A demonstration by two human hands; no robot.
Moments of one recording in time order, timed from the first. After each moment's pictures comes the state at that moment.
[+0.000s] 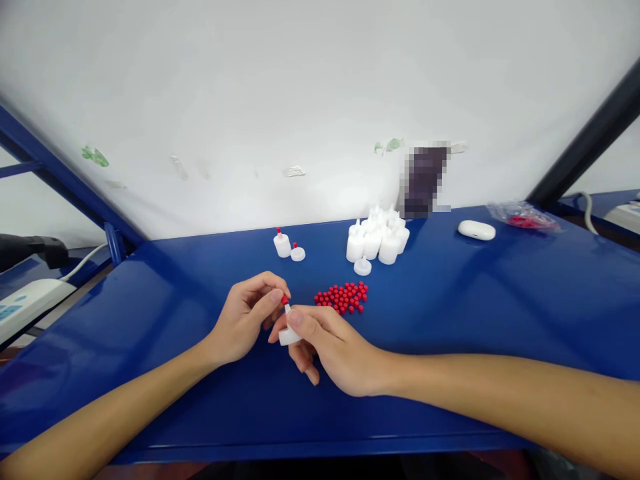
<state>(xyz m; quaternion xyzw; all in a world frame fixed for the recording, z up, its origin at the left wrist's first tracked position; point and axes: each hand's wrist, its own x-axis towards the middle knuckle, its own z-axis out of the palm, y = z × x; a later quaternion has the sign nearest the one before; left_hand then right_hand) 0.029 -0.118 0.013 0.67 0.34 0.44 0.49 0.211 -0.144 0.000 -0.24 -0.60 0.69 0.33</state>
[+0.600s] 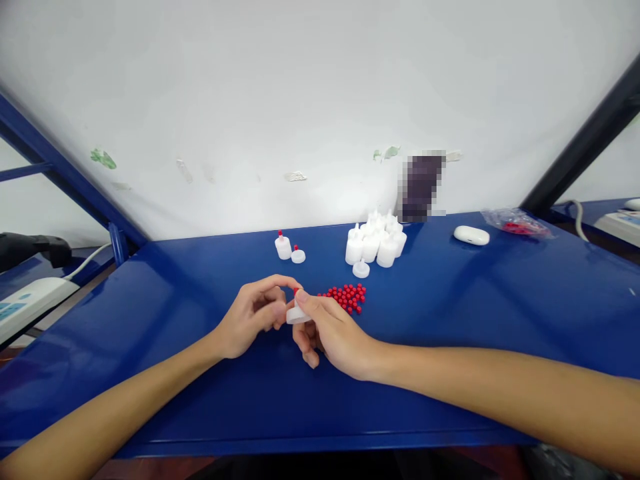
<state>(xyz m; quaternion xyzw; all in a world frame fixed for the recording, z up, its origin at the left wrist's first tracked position) 0.023 -0.115 0.012 0.75 0.32 0.36 0.45 0.204 -0.135 -0.007 -0.26 -0.49 0.75 0.36</state>
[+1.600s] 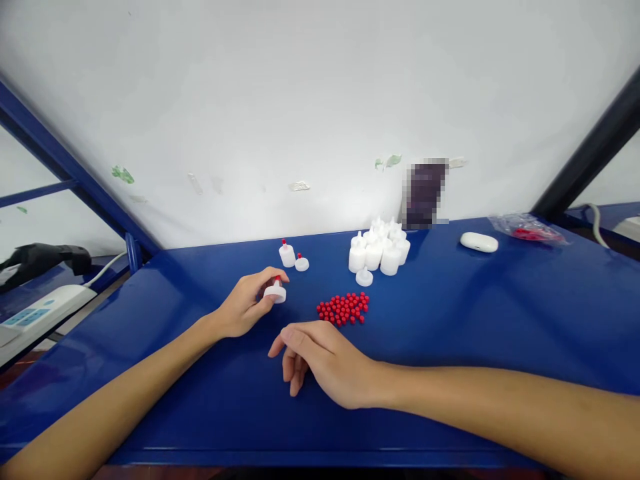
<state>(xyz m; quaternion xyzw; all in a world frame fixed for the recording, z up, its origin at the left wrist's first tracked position) -0.009 -0.077 0.014 0.88 0.37 0.25 0.18 0.206 -0.147 0.004 -0.29 -0.60 0.69 0.29</state>
